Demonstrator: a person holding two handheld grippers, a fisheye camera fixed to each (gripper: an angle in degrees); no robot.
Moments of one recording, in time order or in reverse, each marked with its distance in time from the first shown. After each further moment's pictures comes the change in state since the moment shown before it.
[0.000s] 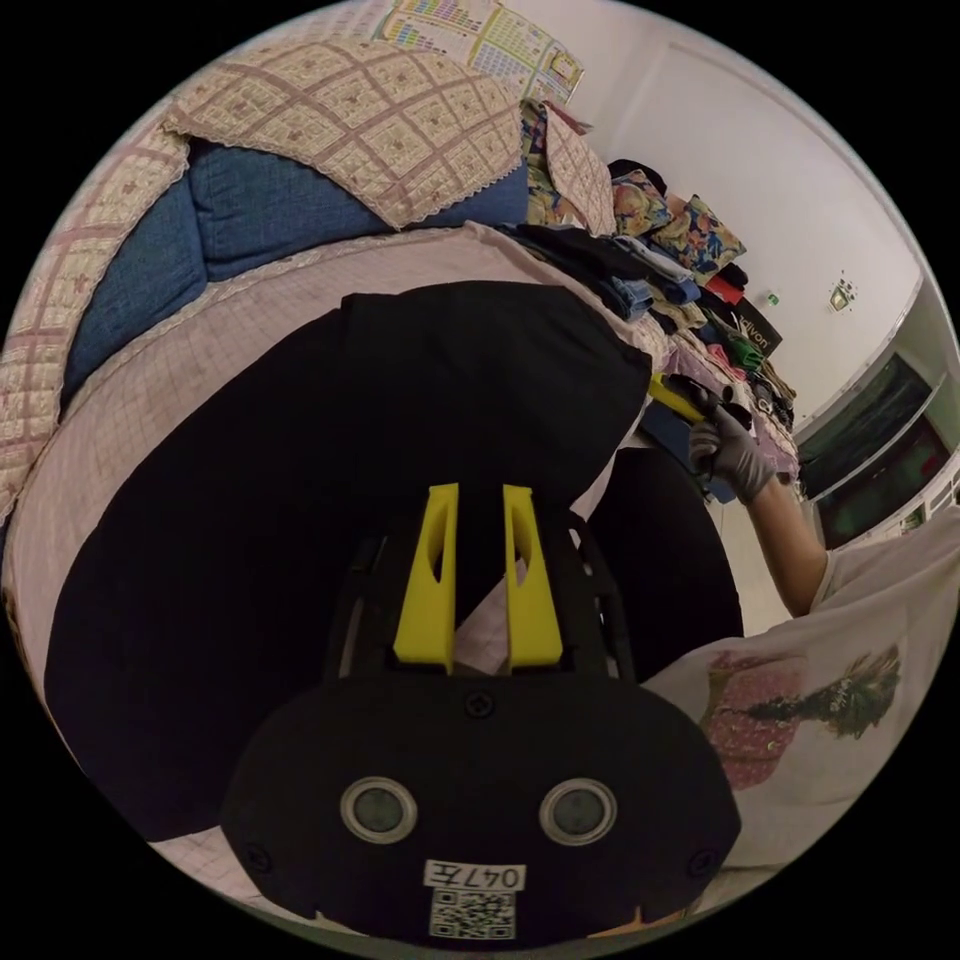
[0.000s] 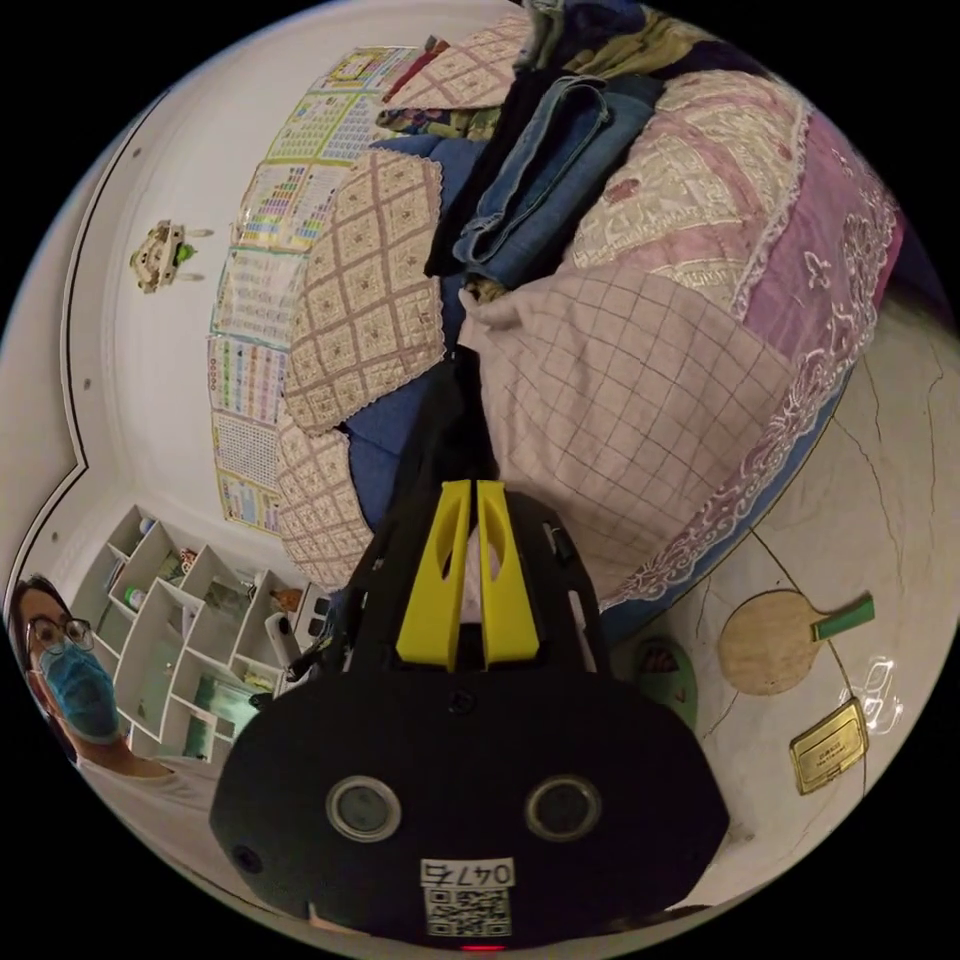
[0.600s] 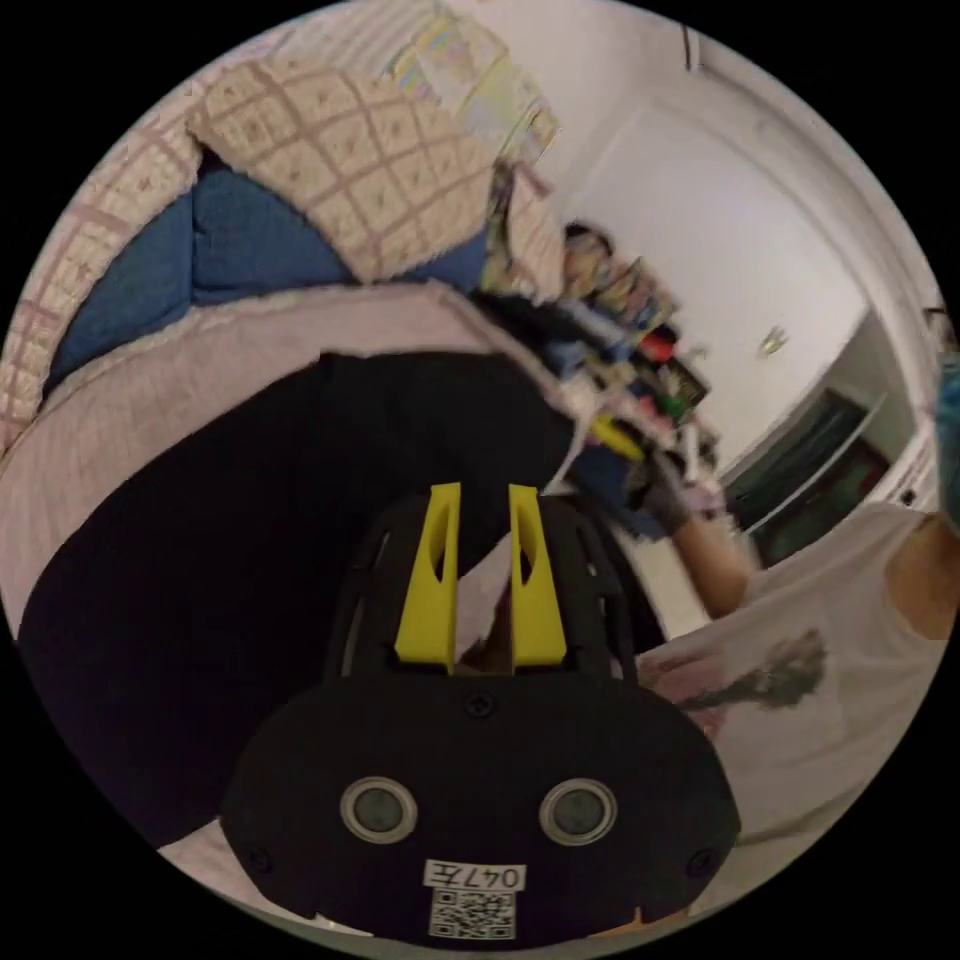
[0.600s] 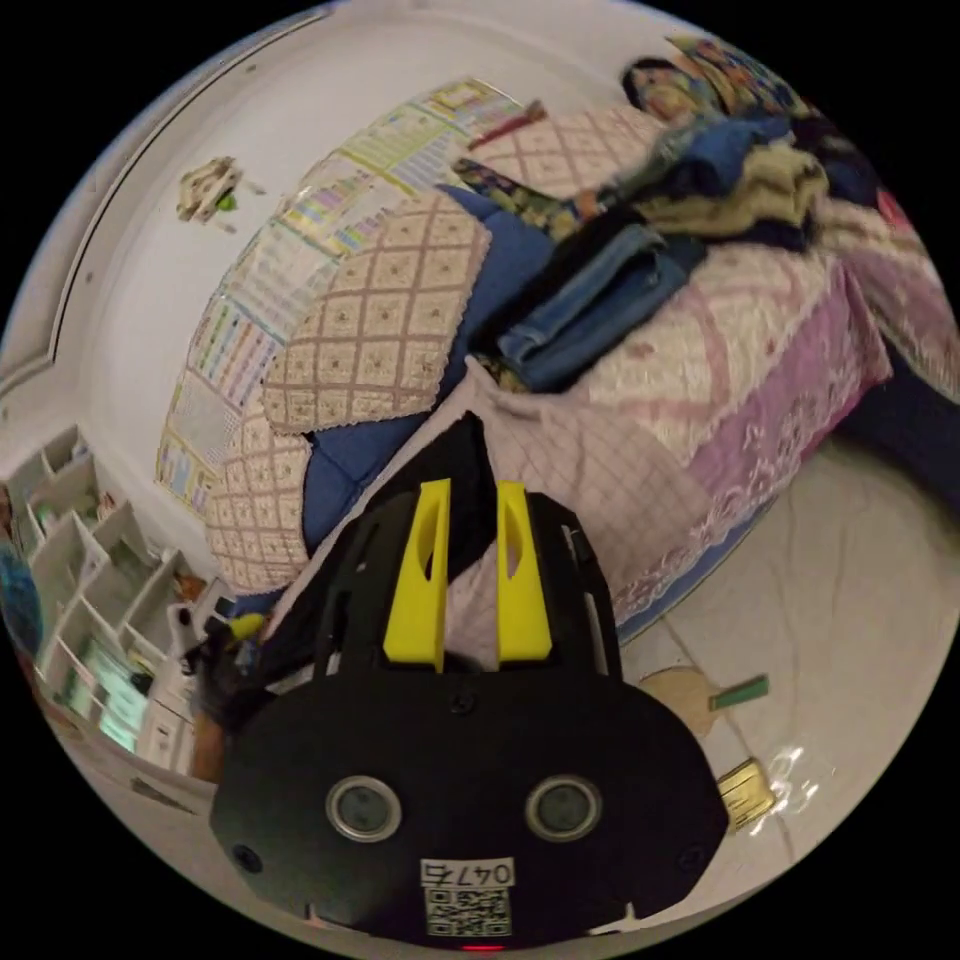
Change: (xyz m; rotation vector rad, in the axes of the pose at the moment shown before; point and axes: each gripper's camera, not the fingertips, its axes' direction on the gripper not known) left arm -0.086 0.162 -0.219 0.351 0.304 -0.038; right arm 0.009 0.150 0.112 0.216 0.265 -0.312
